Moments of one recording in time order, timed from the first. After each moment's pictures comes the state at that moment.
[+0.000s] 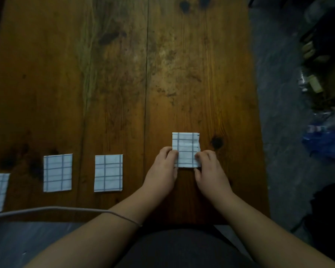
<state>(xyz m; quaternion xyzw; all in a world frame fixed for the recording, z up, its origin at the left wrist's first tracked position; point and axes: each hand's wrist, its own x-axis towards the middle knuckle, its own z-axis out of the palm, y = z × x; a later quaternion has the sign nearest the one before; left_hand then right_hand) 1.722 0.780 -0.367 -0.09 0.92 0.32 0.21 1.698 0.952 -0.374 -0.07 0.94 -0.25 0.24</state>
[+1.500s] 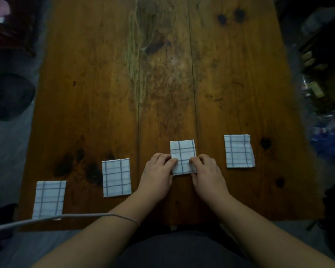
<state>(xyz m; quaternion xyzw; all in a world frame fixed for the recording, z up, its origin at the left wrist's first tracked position) 1.771 0.583 -0.372 0.00 0.96 0.21 0.20 1.746 0.763 -0.367 -0.09 0.96 -0.14 0.23</state>
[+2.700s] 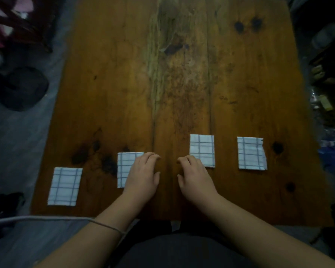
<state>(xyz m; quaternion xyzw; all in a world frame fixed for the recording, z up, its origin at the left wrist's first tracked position) 1.816 0.512 -0.351 -0.13 0.94 0.27 0.14 1.771 0.693 -0.350 -0.19 0.93 -0.20 0.24</state>
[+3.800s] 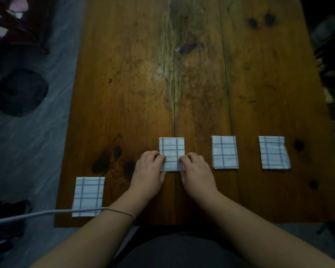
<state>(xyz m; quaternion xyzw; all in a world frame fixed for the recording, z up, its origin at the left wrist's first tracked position) 1.804 0.442 -0.380 -0.06 0.96 0.21 0.16 1.771 0.612 -0.367 -0.14 0.96 -0.14 0.21</state>
